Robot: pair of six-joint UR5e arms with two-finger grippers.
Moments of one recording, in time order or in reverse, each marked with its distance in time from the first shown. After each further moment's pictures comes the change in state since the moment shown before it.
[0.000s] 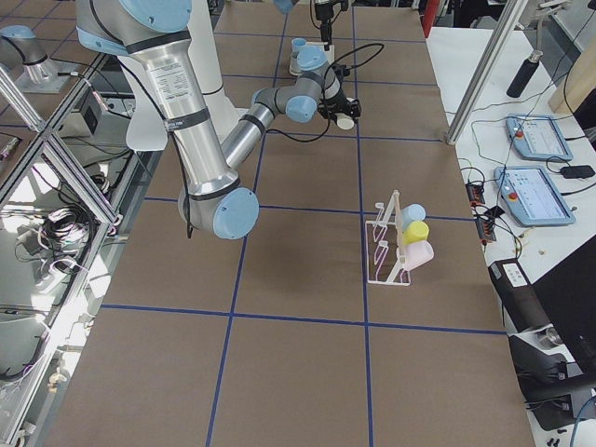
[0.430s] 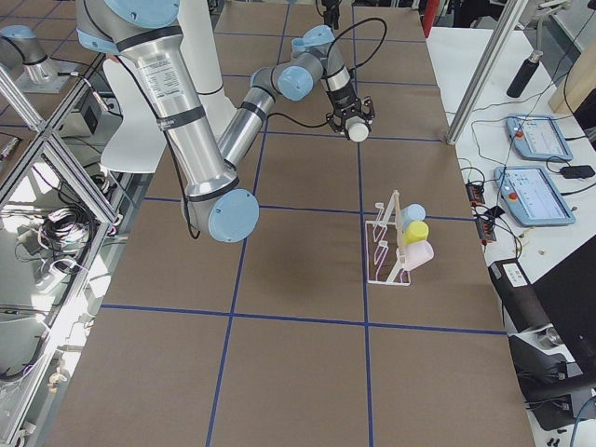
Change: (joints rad) left arm -0.126 0.068 0.031 -0.003 -0.105 0.230; right arm 0.093 -0.001 0.138 -0.406 -0.172 -0.483
